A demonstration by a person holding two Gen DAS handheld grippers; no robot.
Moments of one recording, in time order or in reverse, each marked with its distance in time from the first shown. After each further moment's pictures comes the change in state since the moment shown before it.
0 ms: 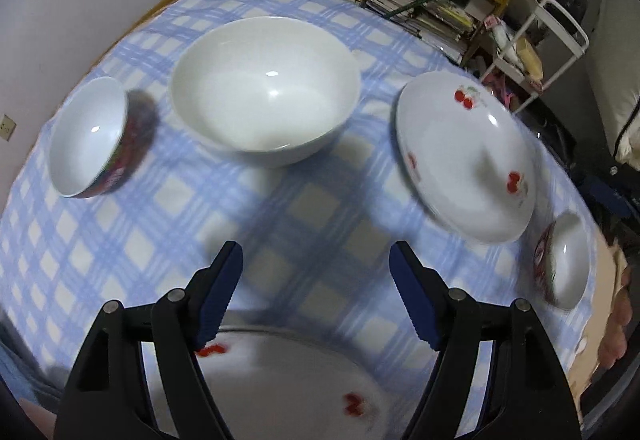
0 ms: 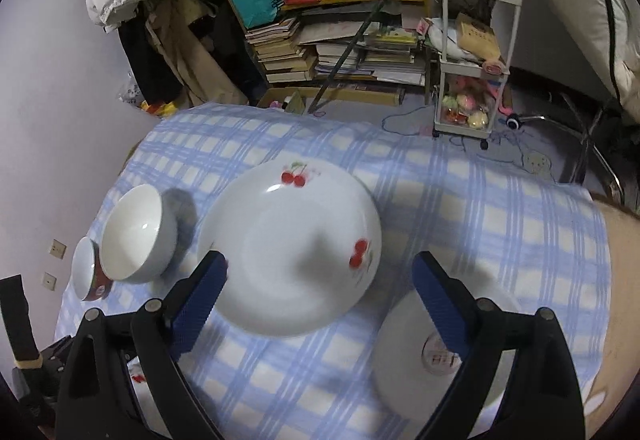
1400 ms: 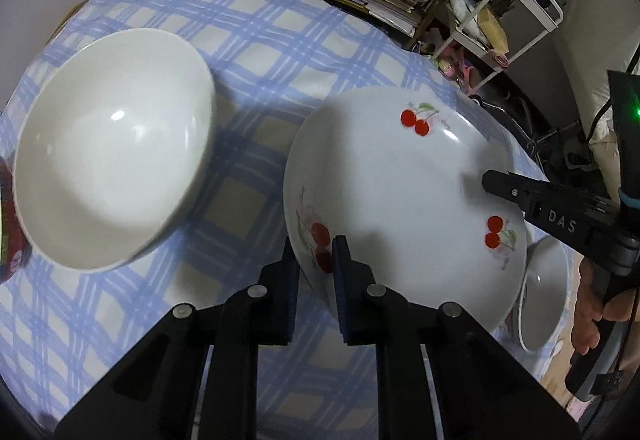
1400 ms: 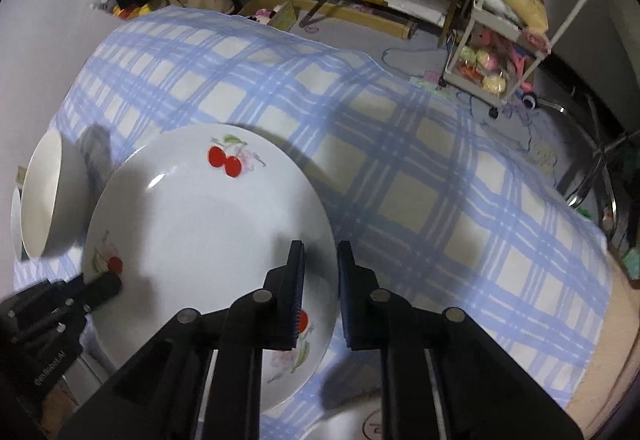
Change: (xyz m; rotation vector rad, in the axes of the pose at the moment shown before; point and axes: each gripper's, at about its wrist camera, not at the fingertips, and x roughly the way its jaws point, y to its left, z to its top) left arm 0.057 -0.055 0.046 0.086 0.097 -0.161; right arm 0.095 -0.015 0.030 -0.177 0.315 -0.099
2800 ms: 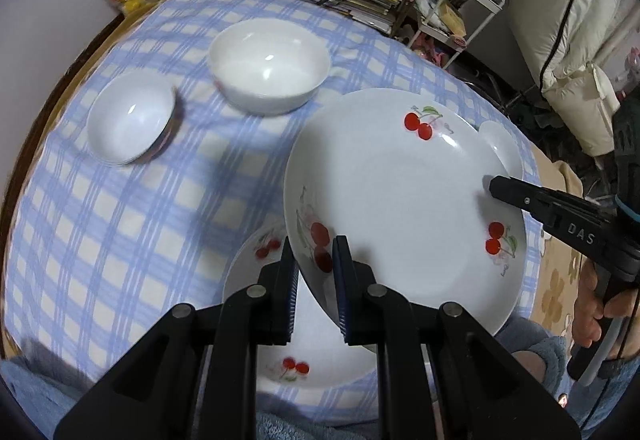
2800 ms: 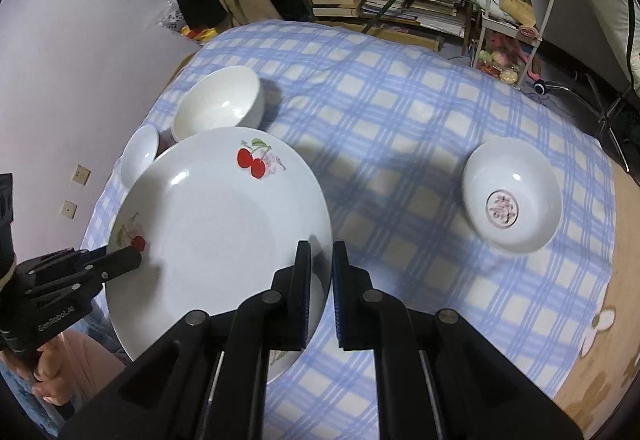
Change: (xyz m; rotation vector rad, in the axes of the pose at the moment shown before) left arm -0.157 0.087 -0.135 0.096 -0.049 -0.029; right arm -0.129 0.113 -0.159 0.061 -0.127 0.153
